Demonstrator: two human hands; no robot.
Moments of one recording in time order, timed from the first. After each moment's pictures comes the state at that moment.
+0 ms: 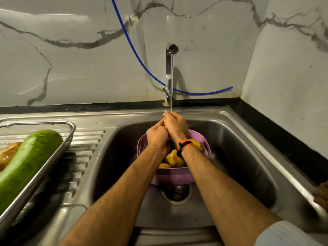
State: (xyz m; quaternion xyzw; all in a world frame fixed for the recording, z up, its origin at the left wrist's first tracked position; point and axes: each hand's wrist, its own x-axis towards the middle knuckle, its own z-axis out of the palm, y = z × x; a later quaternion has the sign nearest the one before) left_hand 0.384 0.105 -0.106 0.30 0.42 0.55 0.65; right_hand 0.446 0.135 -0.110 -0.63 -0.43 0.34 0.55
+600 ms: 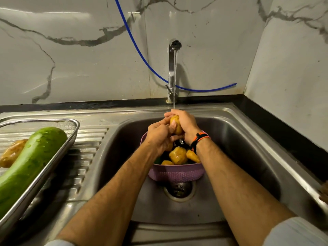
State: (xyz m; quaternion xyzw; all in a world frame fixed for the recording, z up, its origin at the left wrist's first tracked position) left_hand 0.370 0.111 -0.111 0.36 0.40 0.49 0.68; right_hand 0.470 0.140 -0.106 -0.57 -0.39 0.51 0.52
